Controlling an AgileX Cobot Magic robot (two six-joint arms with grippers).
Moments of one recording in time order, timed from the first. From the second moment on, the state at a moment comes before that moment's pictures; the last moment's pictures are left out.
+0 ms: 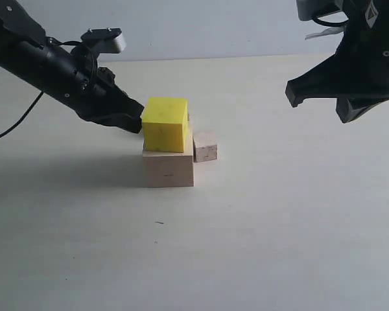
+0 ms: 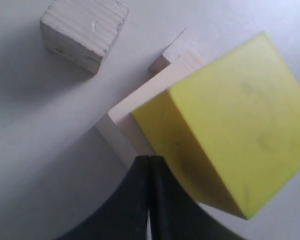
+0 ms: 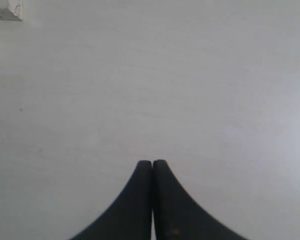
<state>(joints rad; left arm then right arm) -0.35 1.87 -1.22 -0.74 0.72 0.79 0.51 1.47 -1.19 -0.24 1.18 0.36</state>
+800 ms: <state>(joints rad) -0.35 1.87 -1.21 -0.74 0.80 0.78 0.51 1.47 -1.19 -0.24 1.17 0.36</state>
